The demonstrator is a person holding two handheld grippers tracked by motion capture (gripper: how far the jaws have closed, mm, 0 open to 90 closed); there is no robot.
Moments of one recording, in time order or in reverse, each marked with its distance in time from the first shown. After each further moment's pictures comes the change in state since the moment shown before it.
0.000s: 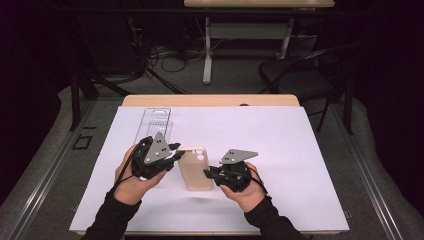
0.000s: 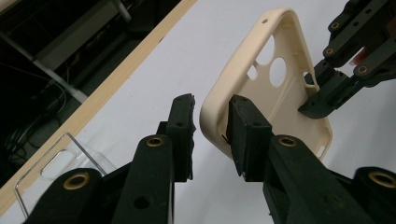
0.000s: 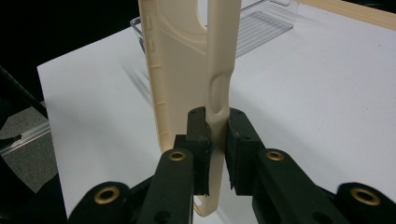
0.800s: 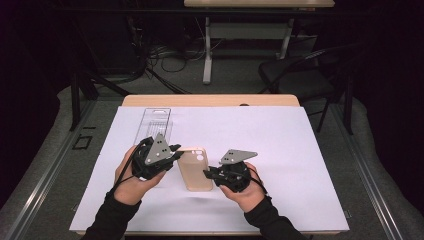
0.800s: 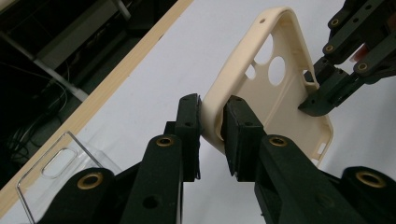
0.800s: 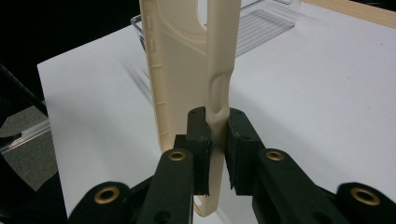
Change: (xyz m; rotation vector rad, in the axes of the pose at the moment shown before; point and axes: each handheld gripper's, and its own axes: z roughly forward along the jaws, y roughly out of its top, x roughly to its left) left arm -0.001 0.000 0.000 0.012 0.004 0.009; right arm 0.000 0.000 0.001 0.007 0.001 -0.003
